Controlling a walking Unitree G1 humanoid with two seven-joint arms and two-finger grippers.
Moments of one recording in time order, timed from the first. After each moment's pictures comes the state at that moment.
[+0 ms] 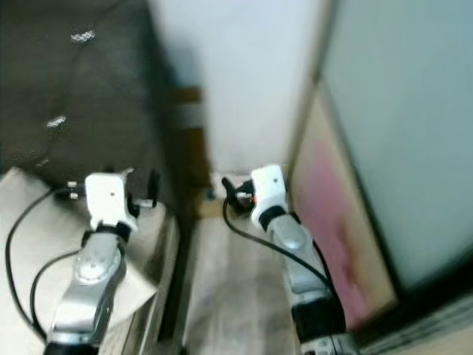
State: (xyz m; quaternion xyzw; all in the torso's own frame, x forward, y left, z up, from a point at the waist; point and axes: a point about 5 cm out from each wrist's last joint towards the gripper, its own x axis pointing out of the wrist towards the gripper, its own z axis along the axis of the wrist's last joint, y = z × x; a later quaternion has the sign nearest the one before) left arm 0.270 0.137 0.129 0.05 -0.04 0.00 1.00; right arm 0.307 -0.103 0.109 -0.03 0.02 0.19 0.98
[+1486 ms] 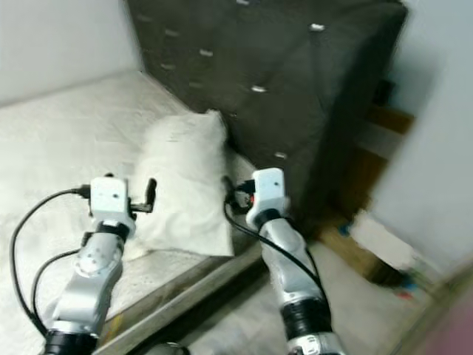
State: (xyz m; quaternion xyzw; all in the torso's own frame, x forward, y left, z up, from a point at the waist) left arm 0.278 0.136 0.108 0.06 0.00 0.00 1.00; right arm 0.309 -0.110 0.096 0.03 0.03 0.15 0.99
